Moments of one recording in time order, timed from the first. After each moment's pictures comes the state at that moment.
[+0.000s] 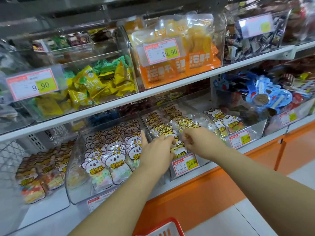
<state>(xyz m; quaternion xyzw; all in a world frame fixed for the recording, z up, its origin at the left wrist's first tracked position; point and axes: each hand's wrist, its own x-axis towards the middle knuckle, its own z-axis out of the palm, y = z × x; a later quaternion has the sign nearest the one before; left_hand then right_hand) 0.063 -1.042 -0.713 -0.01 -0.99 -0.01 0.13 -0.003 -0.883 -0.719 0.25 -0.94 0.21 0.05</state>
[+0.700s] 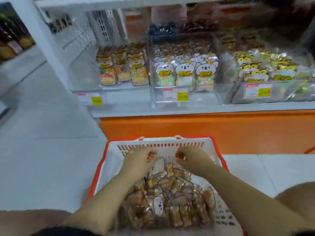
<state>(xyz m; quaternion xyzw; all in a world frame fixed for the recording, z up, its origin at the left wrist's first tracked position) 0.350 -1.178 -0.896 0.20 -0.94 -0.27 -0.03 0.218 -0.997 -0.903 0.38 -0.89 0.18 -0.19</state>
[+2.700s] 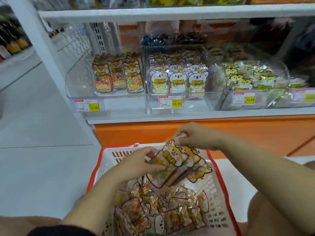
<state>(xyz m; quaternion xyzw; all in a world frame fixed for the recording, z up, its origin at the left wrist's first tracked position) 0.355 -1.173 -0.840 0.15 -0.86 -0.48 -0.11 0.190 -0.995 -0.779 0.40 -0.83 0.25 -0.30</state>
